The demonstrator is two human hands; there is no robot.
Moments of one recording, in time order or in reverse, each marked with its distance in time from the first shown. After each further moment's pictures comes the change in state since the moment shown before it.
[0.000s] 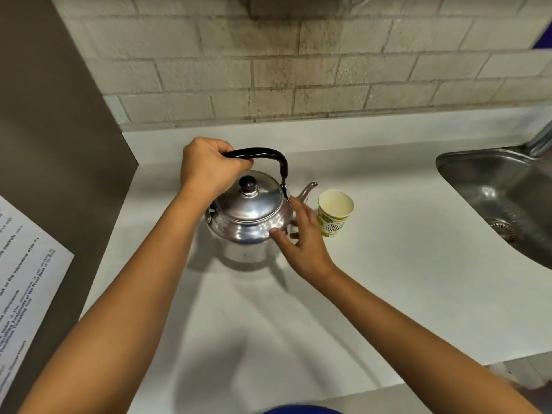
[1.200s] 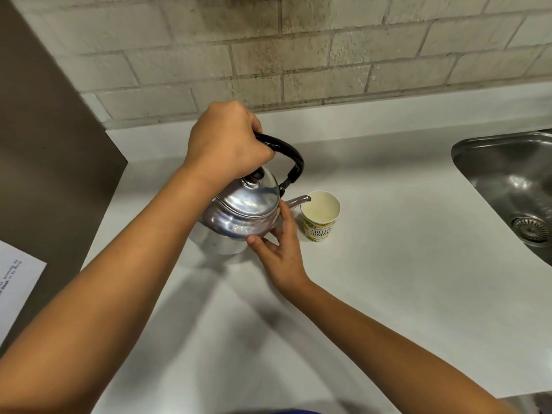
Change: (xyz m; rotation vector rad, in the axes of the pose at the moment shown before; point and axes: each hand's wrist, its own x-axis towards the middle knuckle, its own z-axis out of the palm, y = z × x) left_hand -0.003 0.086 0.051 0.567 -0.092 0.269; right_hand 0.008 0.028 -0.001 0.537 -0.022 0.054
